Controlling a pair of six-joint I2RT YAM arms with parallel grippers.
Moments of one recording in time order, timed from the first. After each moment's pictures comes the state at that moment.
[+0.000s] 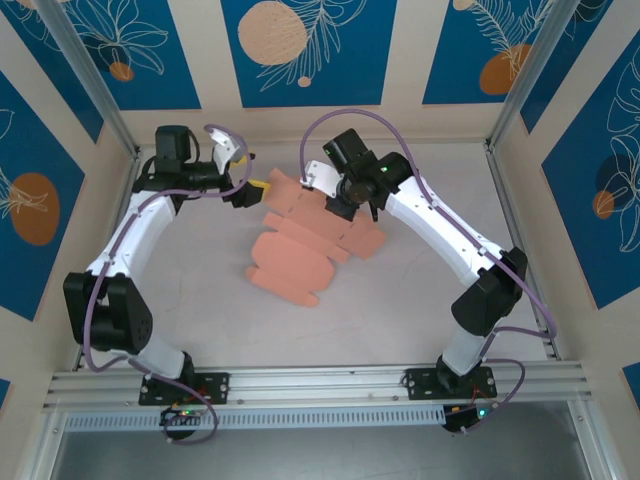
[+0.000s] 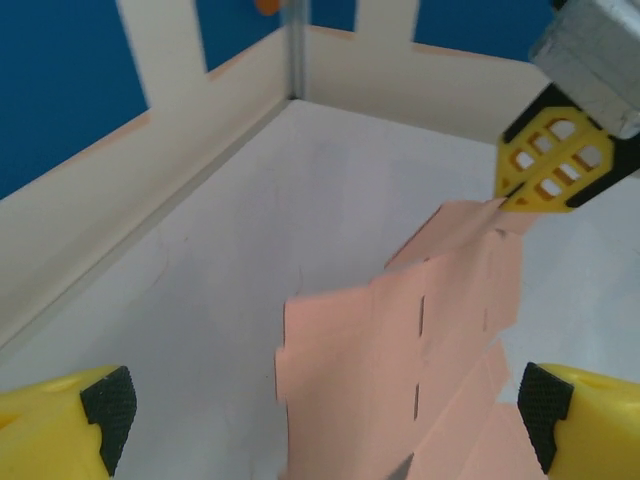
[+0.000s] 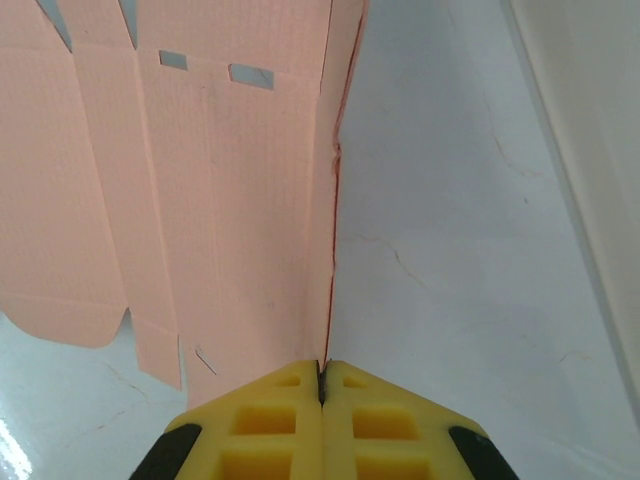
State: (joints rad) left arm -0.12 1.58 1.42 -0.43 0.99 0.52; right arm 0.68 1.72 1.82 -1.07 0.11 -0.60
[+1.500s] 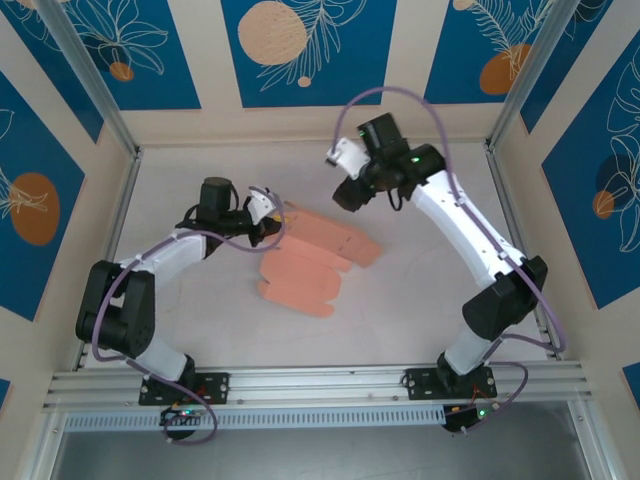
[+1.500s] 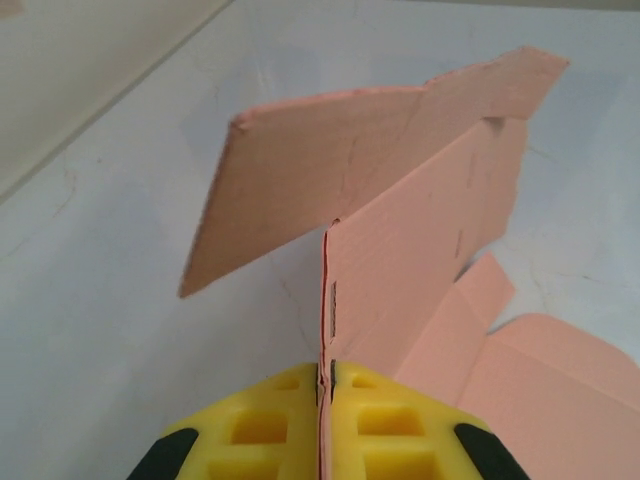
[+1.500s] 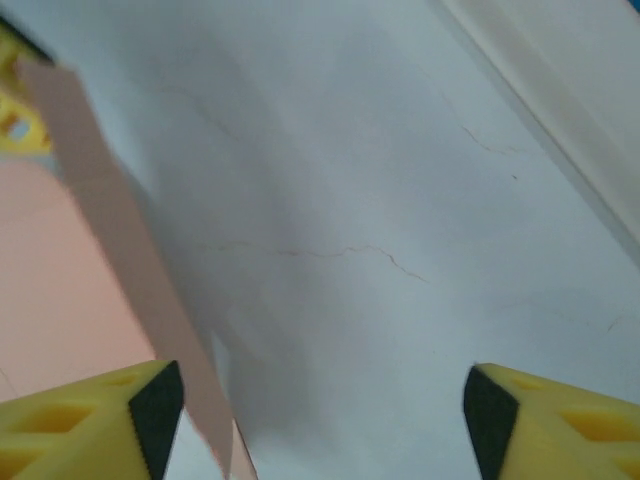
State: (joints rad) left arm -0.31 1.55 0.92 0.07 0.75 0.55; right arm 0.49 1.64 1.80 -1.02 -0.09 -0.39
